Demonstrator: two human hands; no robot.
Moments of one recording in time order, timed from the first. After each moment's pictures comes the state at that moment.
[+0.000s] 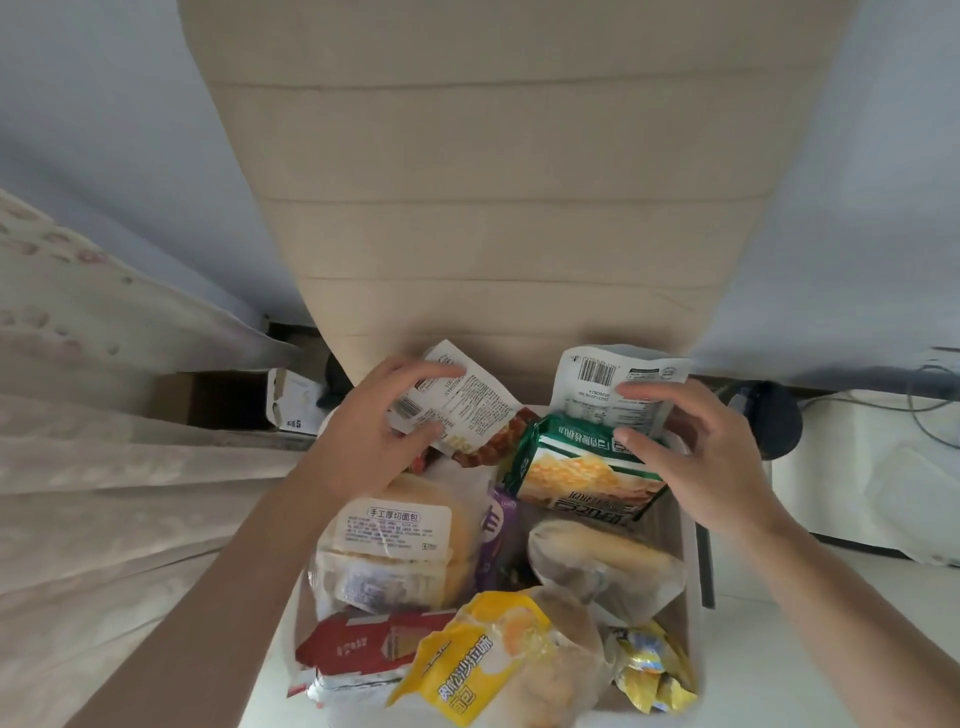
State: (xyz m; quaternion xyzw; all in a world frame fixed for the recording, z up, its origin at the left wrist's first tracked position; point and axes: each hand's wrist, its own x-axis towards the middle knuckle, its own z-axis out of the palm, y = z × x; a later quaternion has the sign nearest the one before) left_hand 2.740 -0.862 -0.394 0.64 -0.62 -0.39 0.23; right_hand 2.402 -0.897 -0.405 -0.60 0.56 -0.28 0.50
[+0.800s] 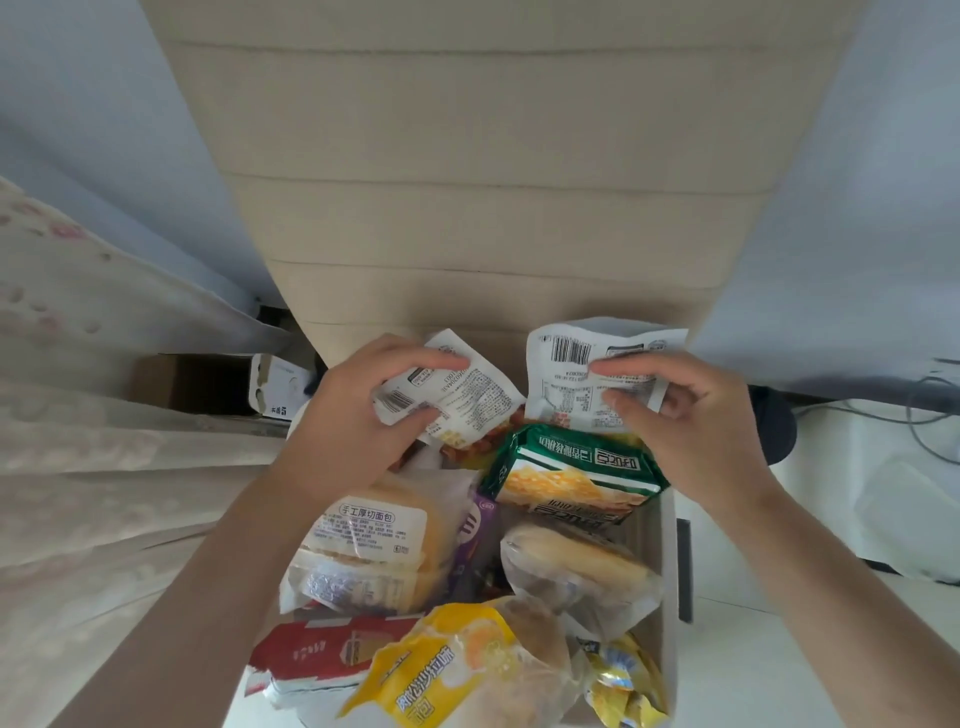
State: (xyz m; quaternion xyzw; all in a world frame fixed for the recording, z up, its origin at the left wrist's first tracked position) left_hand 2.712 -0.870 -0.365 0.62 -0.64 -0.36 0.29; right_hand 2.415 -0.928 -0.382 -0.60 0.50 -0.34 0.53
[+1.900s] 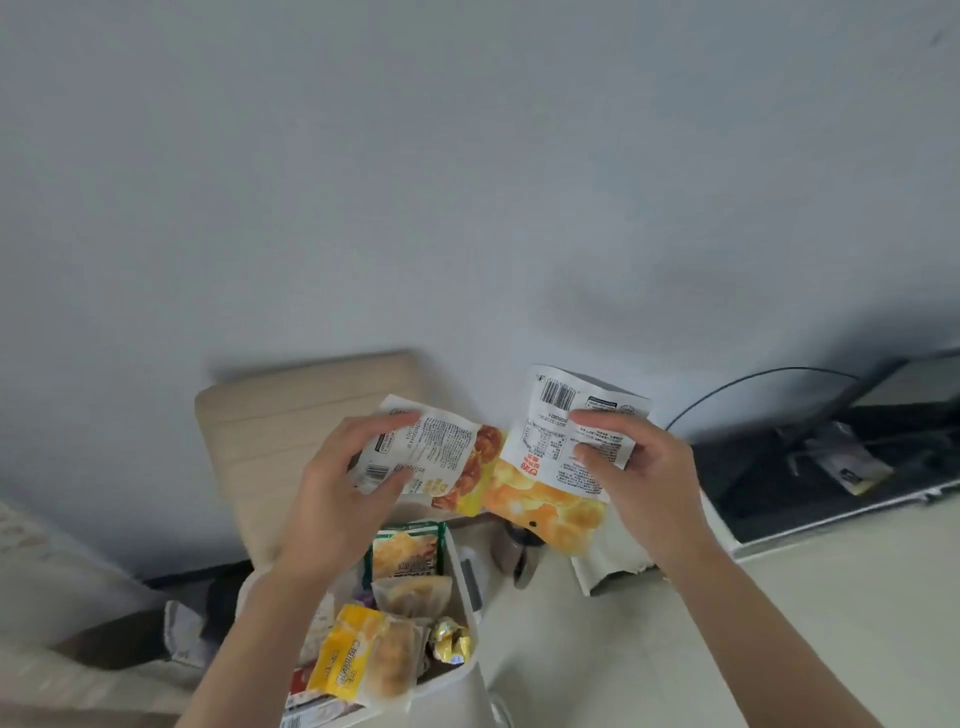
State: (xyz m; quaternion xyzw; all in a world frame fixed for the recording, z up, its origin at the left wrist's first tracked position) left_hand 2.579 -0.765 -0.020 0.45 -0.69 -0.32 0.47; right_hand 2.286 -0.722 0.011 -0.52 0.57 -0.54 0.32
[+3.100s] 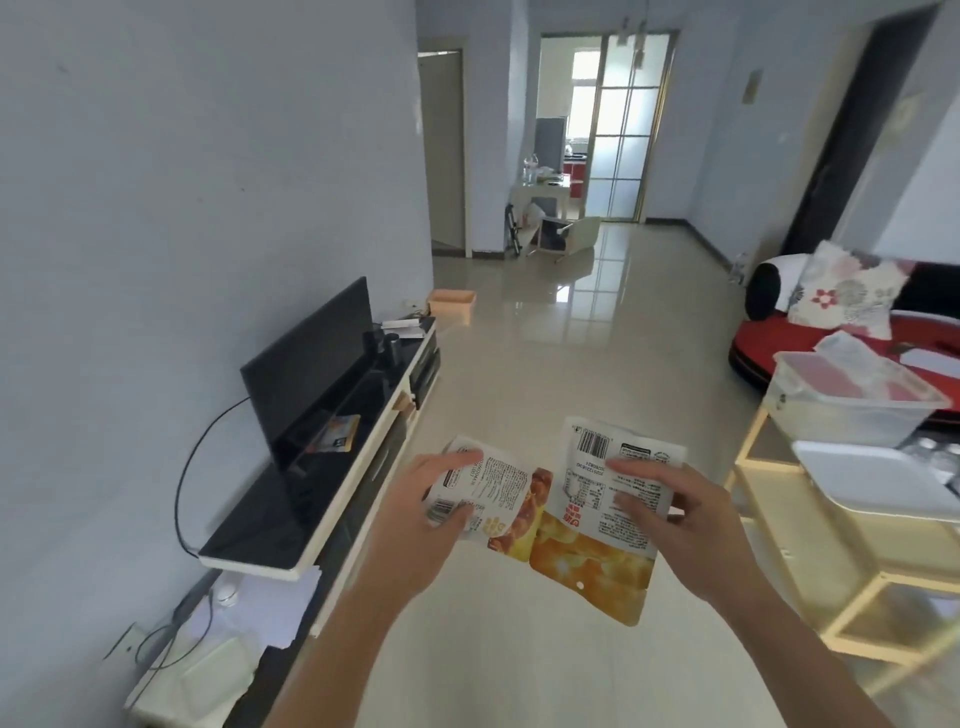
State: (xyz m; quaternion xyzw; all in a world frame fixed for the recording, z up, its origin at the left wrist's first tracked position) left_hand 1.979 -0.349 0.044 -0.04 -0.83 -0.52 0.20; right_hand 1.932 -0.057 0.070 -0.18 0.76 -0.63 -0.07
